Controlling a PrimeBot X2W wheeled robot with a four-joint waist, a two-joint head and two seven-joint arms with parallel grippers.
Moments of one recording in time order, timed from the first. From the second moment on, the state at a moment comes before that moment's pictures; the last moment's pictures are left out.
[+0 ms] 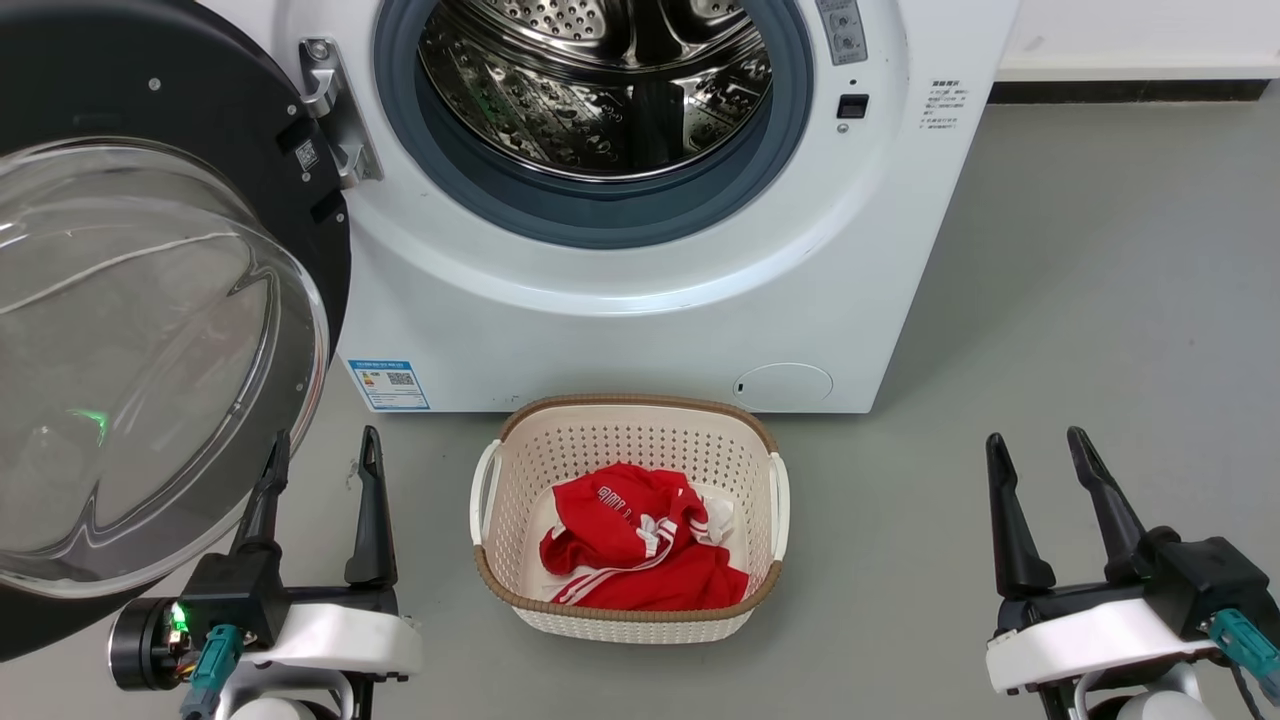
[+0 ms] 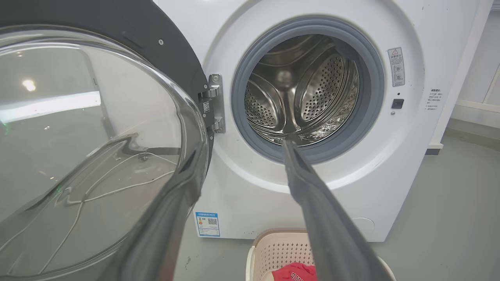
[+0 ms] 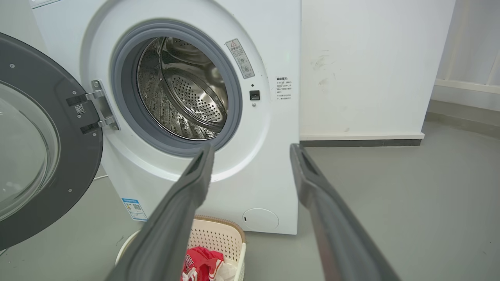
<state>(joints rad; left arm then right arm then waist) -0.05 0.05 0.07 0.06 -0.06 -0.04 -0.27 -0.03 -0.05 0.00 0.09 0.13 0.13 -0.26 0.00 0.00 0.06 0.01</state>
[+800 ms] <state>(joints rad) -0.04 0.05 0.08 0.11 -0.26 -0.07 -0.20 -0.01 -0.05 0.00 0.14 0.34 0.13 -0.23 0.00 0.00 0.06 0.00</state>
